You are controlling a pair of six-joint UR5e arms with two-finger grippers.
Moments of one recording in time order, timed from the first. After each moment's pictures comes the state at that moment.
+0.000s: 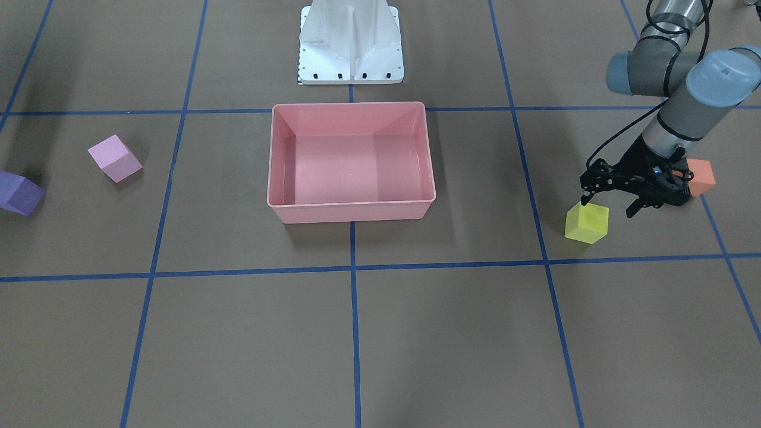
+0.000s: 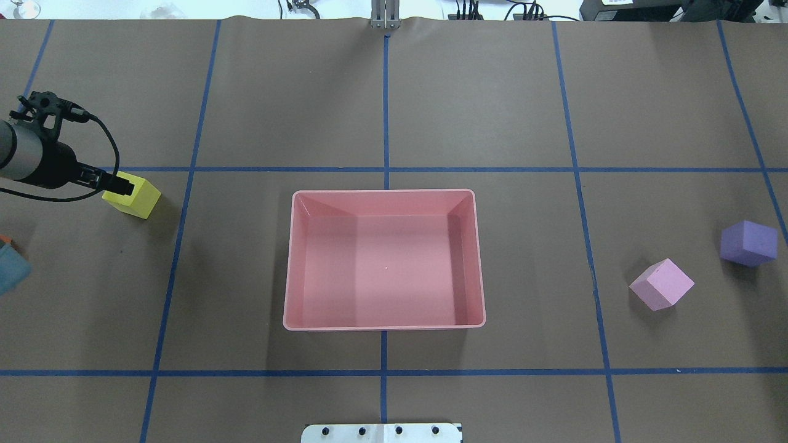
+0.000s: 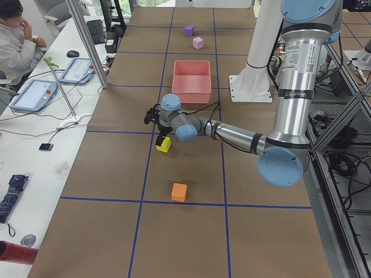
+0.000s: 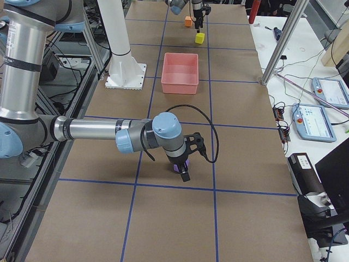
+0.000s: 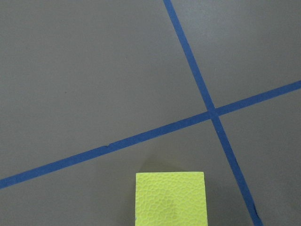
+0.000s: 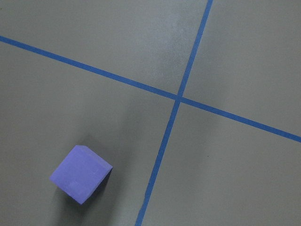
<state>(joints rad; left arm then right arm) -0.94 -1.67 -1.66 -2.18 -2.07 -0.63 1.60 -1.83 1.86 -1.33 2.33 -0.15</state>
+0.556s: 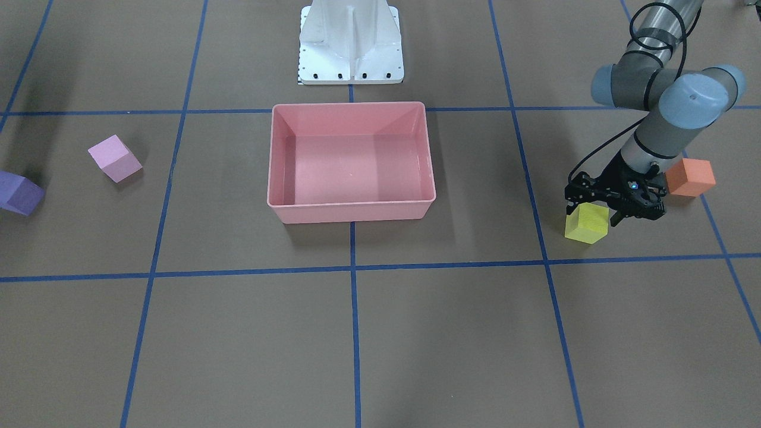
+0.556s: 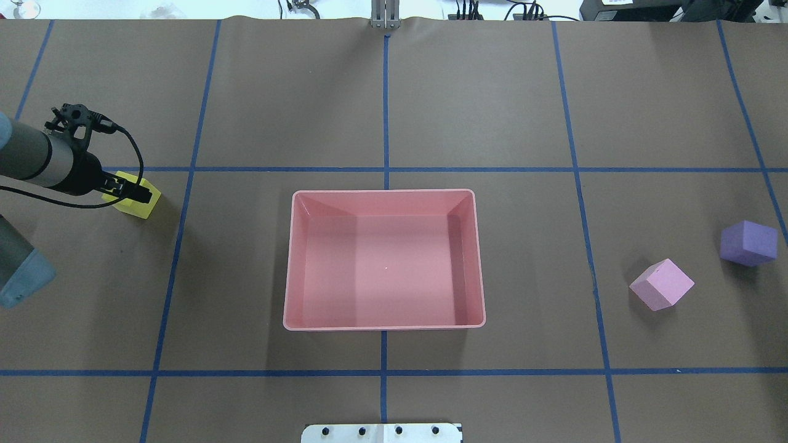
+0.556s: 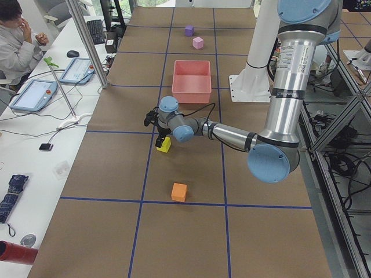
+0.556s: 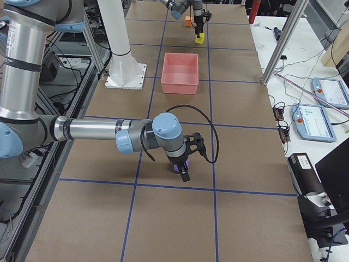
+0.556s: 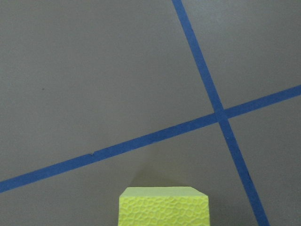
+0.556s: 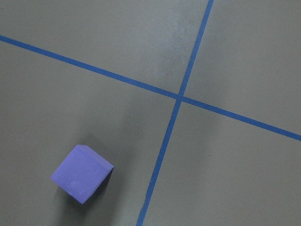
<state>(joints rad) -0.89 -1.71 -1.59 -2.19 -2.04 -0.64 1.60 -1.83 1.85 -1.33 2.34 -0.15</state>
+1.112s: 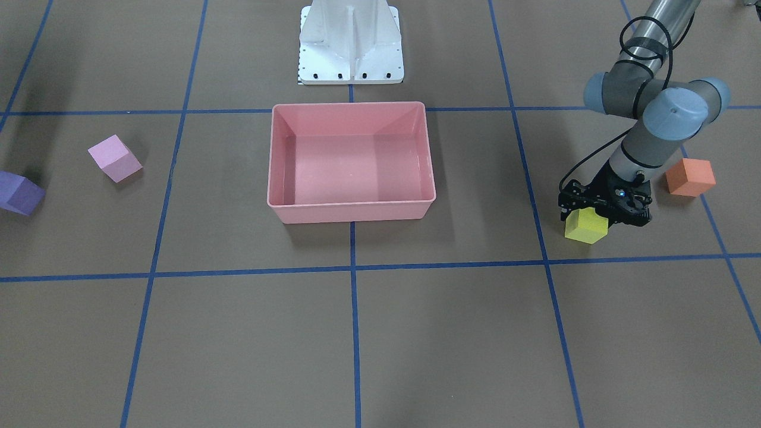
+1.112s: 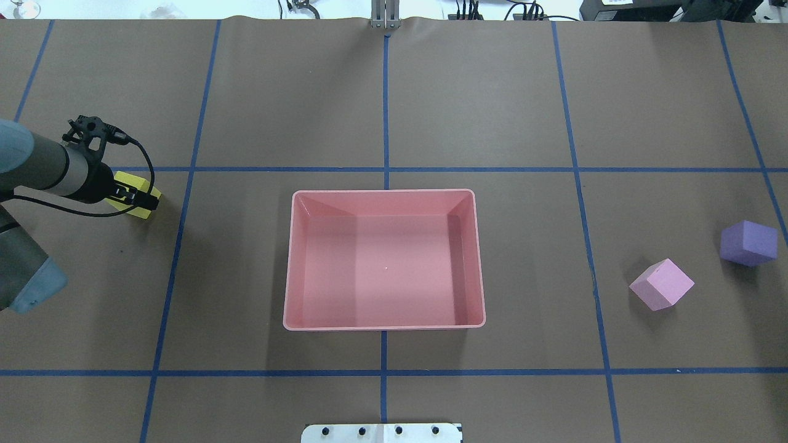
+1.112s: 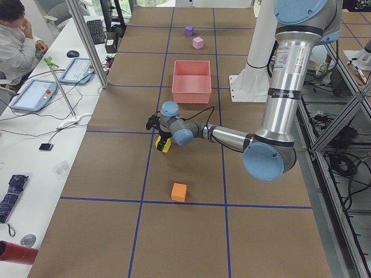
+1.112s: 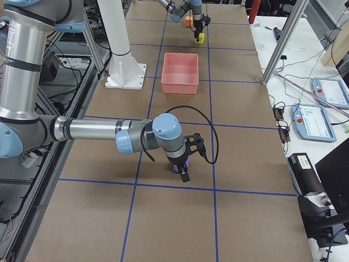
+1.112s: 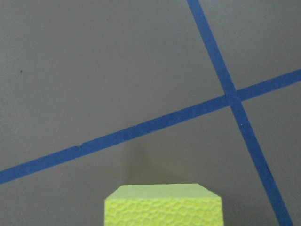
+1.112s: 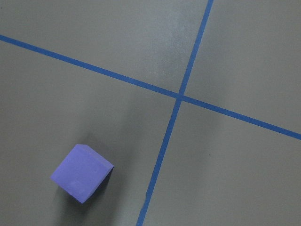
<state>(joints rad) -0.86 -1.73 -1.53 -2.24 -2.01 -0.63 1.60 -1.83 1.85 -1.33 2.34 -0.15</state>
